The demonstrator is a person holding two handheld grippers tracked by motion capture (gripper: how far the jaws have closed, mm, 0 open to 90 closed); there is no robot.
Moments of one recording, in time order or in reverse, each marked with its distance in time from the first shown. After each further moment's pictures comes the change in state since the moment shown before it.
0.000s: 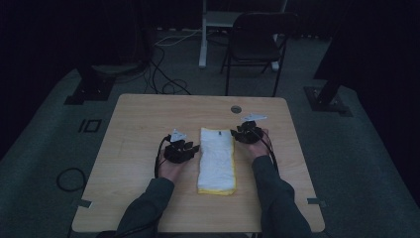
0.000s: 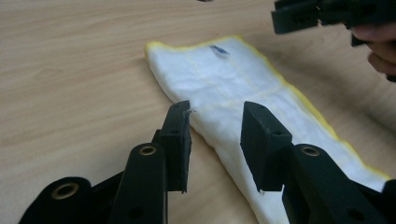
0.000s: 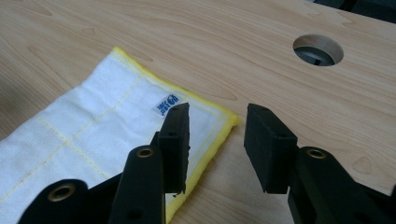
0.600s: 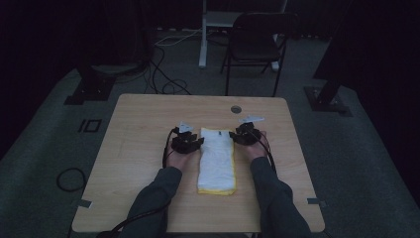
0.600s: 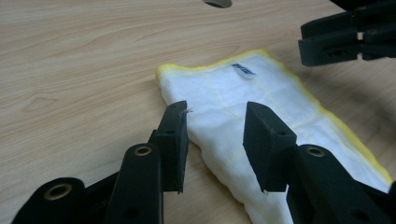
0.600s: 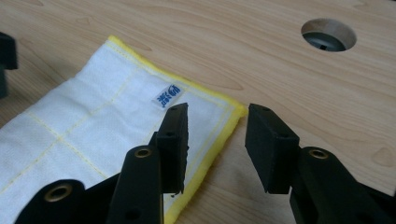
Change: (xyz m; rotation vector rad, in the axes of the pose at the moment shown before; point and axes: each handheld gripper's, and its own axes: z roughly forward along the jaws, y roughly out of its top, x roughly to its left) left arm 0.009 0.015 0.043 0.016 0.038 0.000; right arm 0.004 -0.006 0.011 0.029 -0.005 0.021
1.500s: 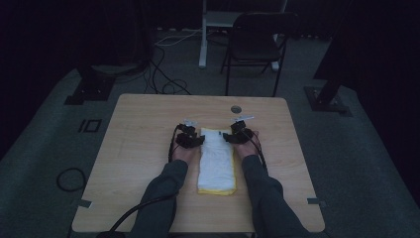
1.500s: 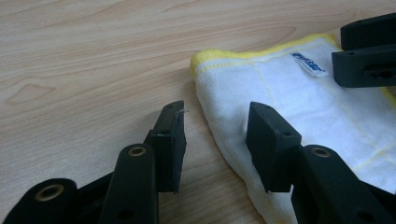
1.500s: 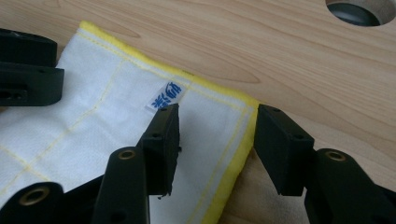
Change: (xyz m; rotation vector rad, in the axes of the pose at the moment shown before) left arm 0.014 0.005 0.042 0.100 0.082 -0.048; right arm 0.010 0.005 0.034 0.082 -0.037 0.046
